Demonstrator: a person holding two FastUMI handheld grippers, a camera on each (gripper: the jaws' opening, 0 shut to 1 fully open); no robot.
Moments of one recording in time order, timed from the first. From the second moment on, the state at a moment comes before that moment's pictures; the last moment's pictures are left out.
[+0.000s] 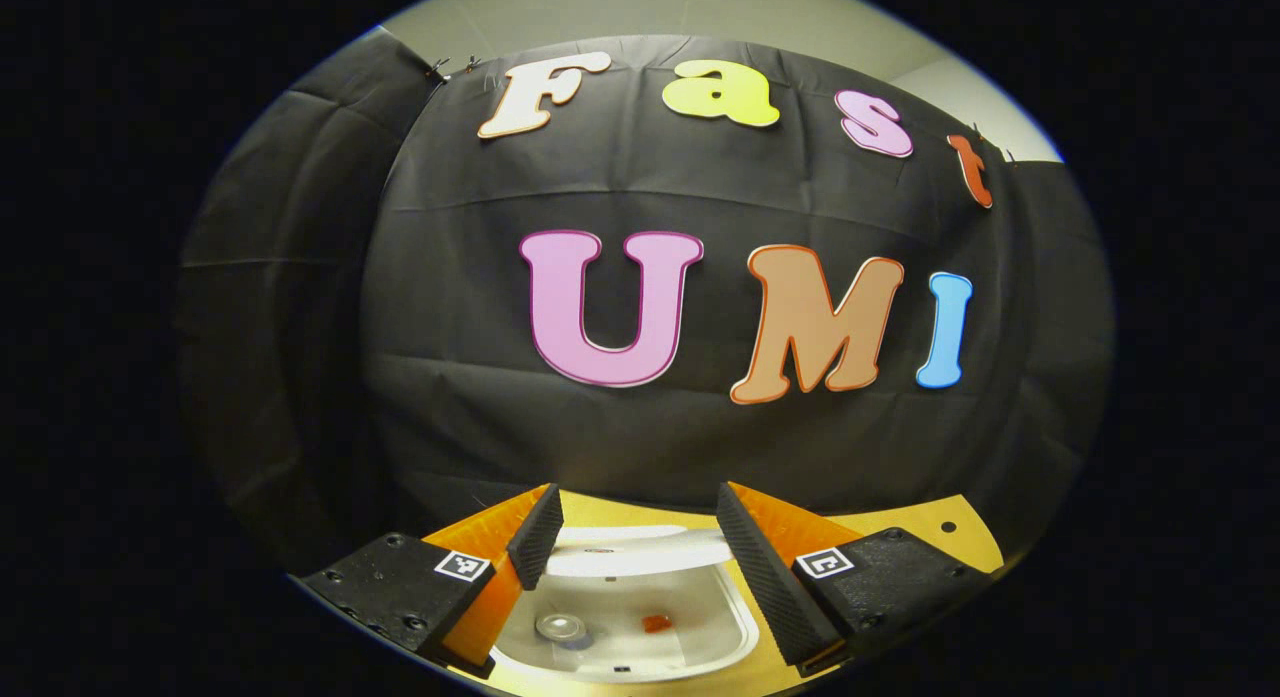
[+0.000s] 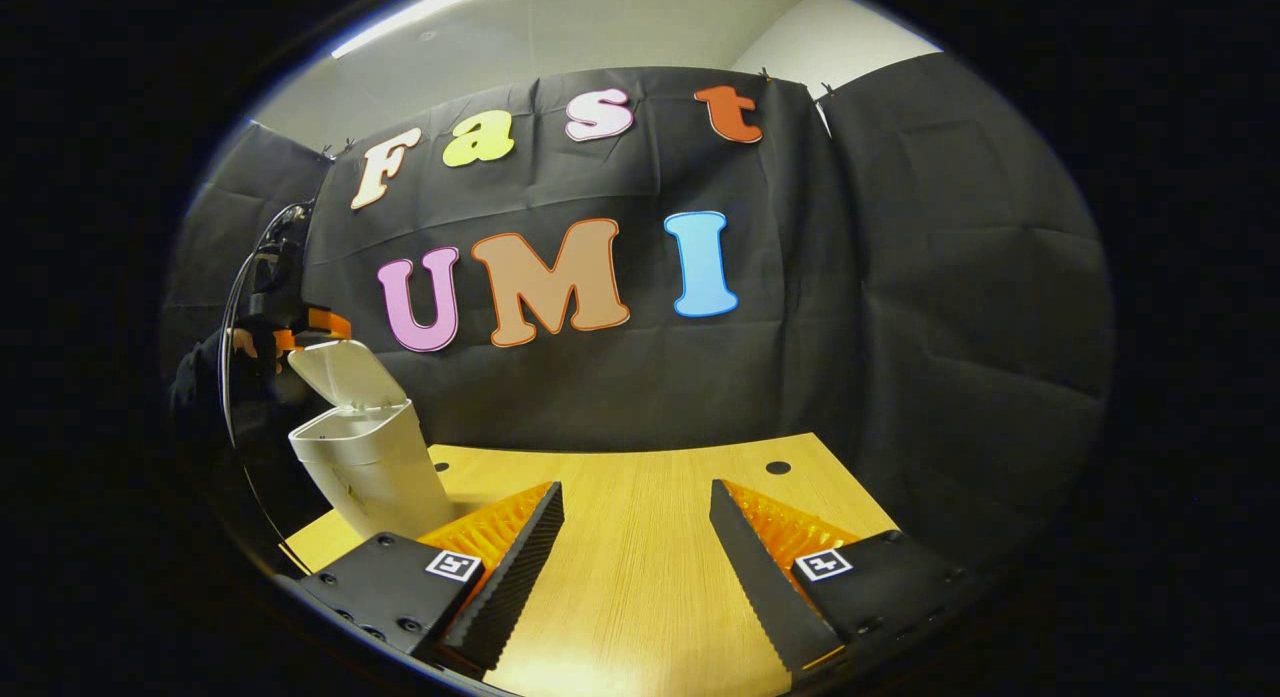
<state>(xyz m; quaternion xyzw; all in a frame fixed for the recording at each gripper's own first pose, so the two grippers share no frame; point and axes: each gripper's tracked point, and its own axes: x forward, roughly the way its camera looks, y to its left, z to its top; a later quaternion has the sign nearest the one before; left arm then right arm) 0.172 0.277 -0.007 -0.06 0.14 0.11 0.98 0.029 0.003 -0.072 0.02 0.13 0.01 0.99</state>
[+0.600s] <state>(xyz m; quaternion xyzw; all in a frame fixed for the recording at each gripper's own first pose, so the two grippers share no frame) 0.137 0.268 -0.086 -0.05 0.21 0.12 0.97 0.035 -0.001 -0.094 0.01 0.16 0.02 0.99</state>
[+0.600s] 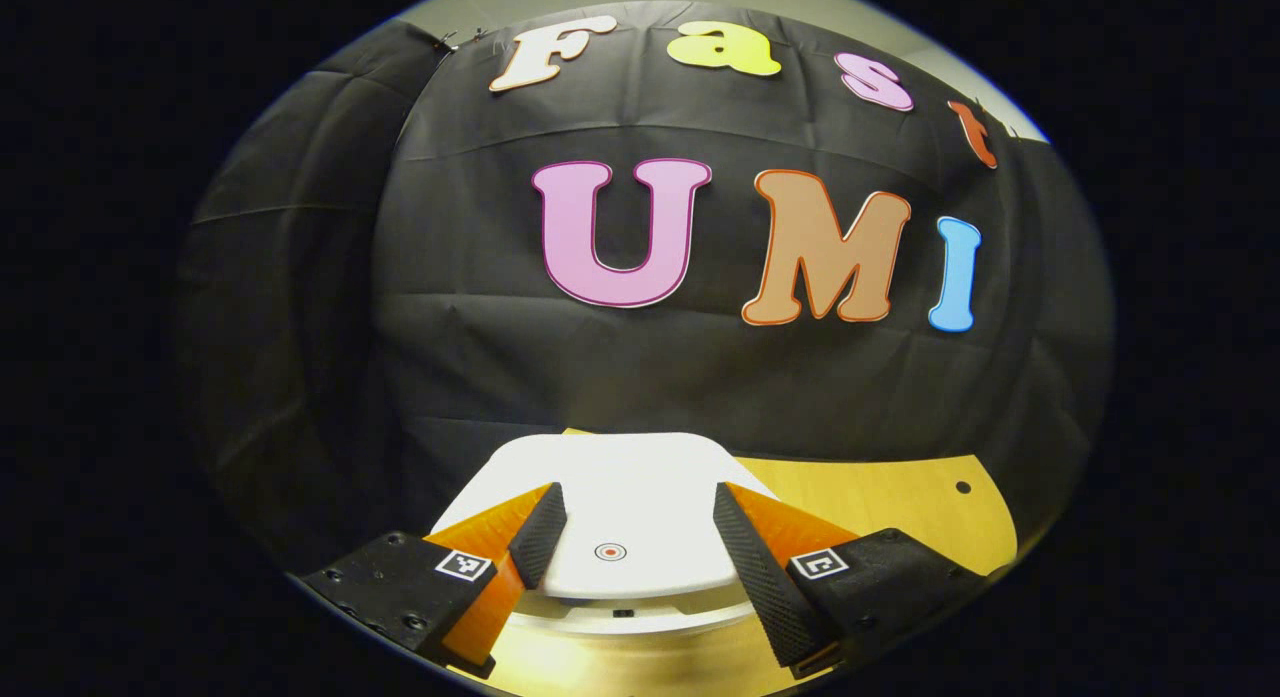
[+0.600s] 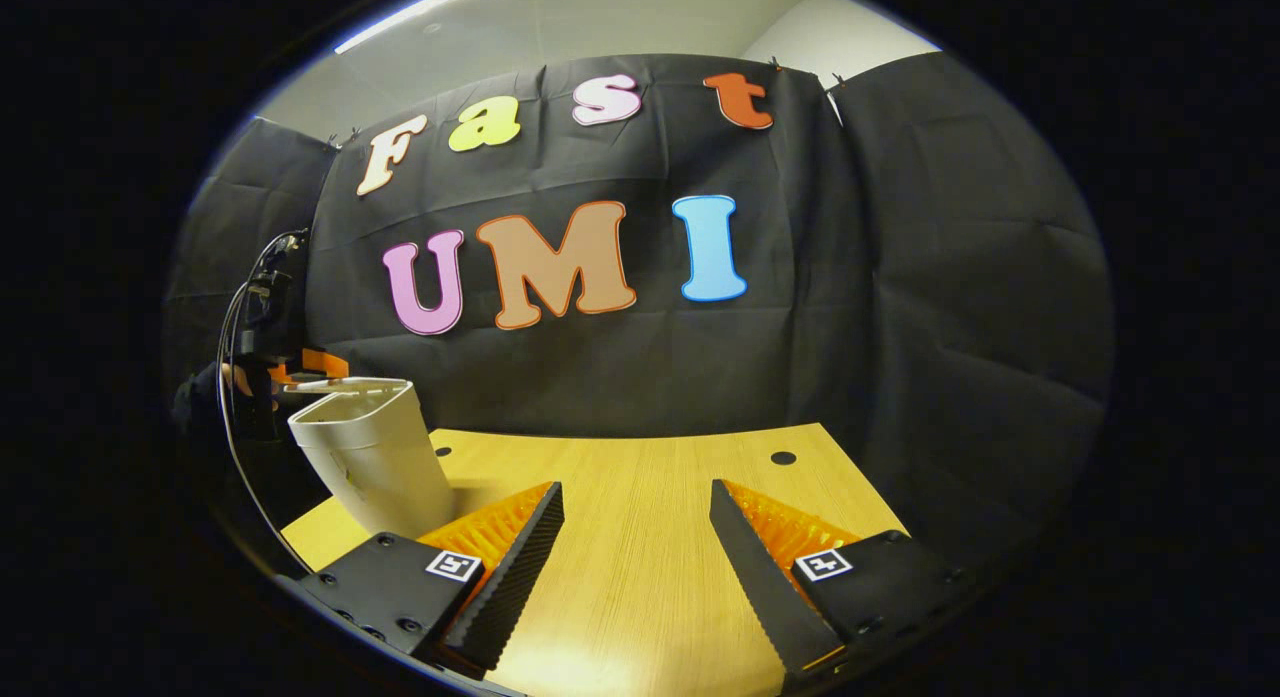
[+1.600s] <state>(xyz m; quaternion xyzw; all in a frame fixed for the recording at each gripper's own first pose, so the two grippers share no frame) 0.106 0.222 -0.052 -0.08 0.04 0.06 0.99 0.050 0.024 -0.071 0.00 0.14 0.04 0.99</state>
